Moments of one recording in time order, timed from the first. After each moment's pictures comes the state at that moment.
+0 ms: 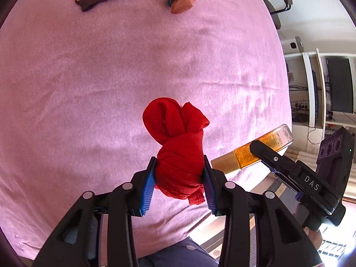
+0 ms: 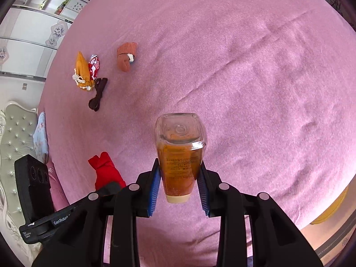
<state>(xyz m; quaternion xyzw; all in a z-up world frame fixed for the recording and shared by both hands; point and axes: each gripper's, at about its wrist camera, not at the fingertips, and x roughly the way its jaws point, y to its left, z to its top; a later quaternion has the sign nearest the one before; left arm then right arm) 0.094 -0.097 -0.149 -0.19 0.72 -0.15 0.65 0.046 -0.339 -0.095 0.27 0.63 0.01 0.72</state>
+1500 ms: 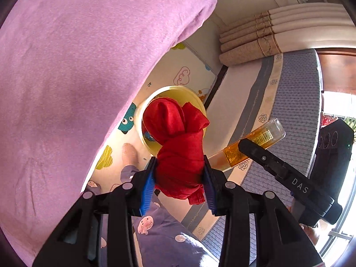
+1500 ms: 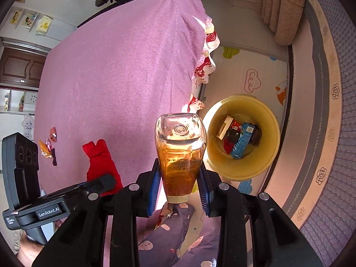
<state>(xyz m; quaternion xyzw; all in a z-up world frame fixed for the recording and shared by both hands) -0.166 -0.526 -0.148 0.09 0.75 -0.37 0.54 -0.318 -0.688 -0.100 0.43 0.54 -0.20 0.70</state>
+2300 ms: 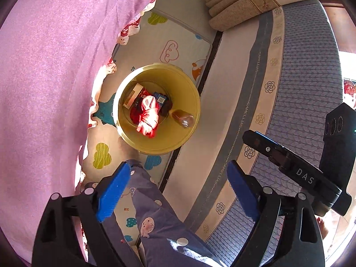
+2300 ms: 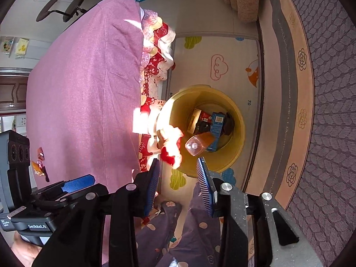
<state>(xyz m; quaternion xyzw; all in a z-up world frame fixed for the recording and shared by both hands) -0.232 -0.613 -0.197 0.20 0.76 -0.39 0.49 -0.393 -0.756 -0.151 0.48 0.54 -0.24 0.65</state>
